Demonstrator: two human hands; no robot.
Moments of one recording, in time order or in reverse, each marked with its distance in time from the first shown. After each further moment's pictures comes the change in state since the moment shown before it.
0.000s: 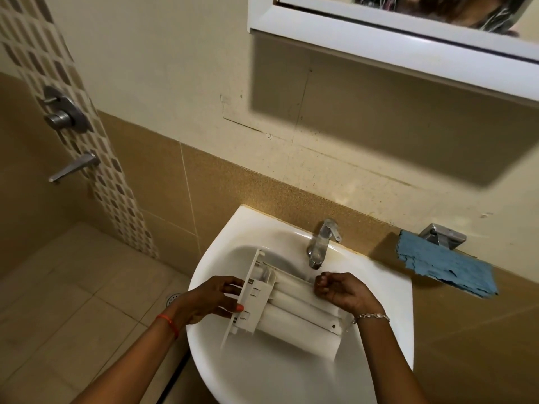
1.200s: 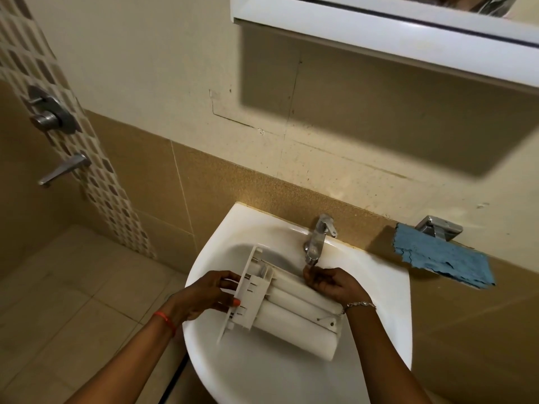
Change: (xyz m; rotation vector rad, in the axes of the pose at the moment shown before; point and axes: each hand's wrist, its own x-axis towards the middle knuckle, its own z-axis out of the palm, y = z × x) left_hand 0.003 0.007 0.001 -0.033 0.015 0.031; right_hand 0.026 0.001 -0.009 0.182 0.017 0.029
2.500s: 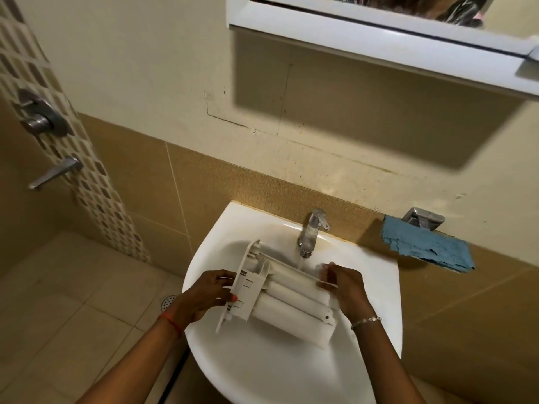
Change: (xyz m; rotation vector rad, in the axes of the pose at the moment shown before) left_hand -0.005 -0.005 0.013 -0.084 0.150 -0.029; right_hand -0.029 0.018 -0.023 -0.479 0.263 -0.604
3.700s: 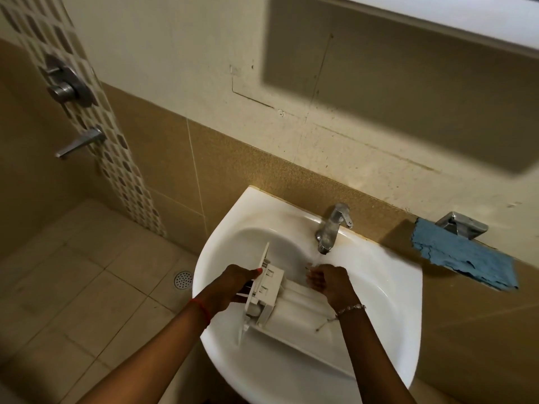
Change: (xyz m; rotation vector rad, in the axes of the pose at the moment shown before) left_hand 0.009 -0.004 0.026 -0.053 0.076 -0.144; right_hand 0.018 0.024 0.045 -0.206 -0.078 0.212
